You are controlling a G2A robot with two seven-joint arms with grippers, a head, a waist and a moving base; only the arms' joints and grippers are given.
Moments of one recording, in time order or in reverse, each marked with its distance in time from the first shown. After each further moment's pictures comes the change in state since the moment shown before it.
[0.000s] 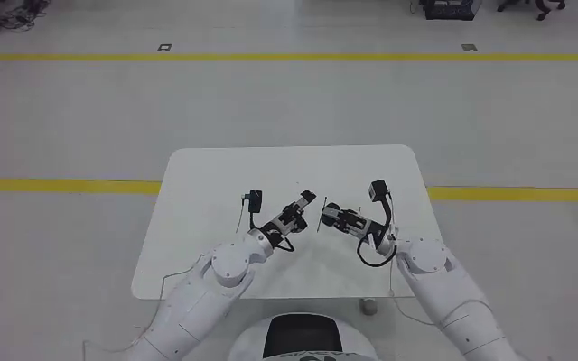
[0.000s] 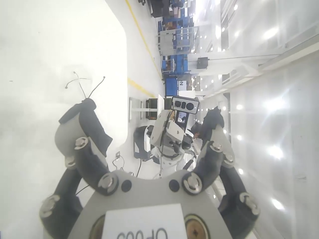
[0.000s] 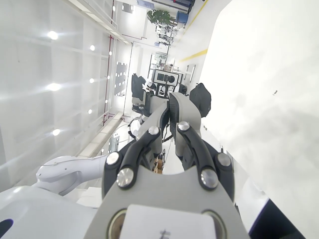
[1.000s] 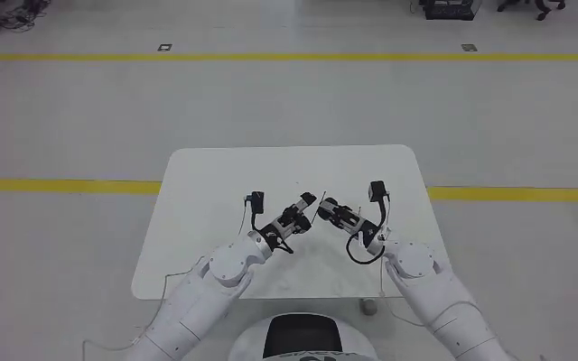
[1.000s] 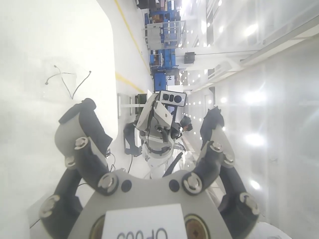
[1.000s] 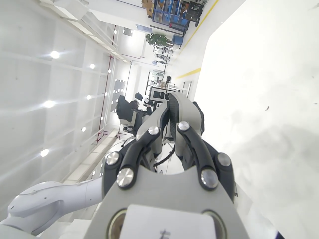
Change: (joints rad) left arm -0.003 -0.001 0.001 0.059 -0.063 -0.141 -0.082; right arm 0.001 -0.025 -0.059 0.005 -0.059 0.000 -0.220
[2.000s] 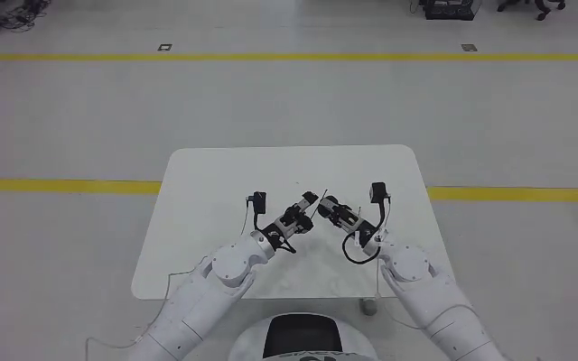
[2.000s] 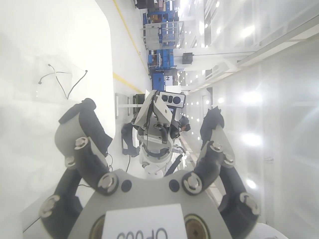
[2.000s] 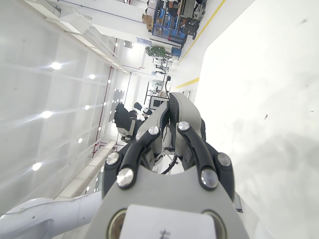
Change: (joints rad) left arm -0.010 -0.007 0.019 0.006 -0.021 0.014 0.025; right arm -0.019 -0.013 -0.016 -0.018 -0.023 0.020 -0.108
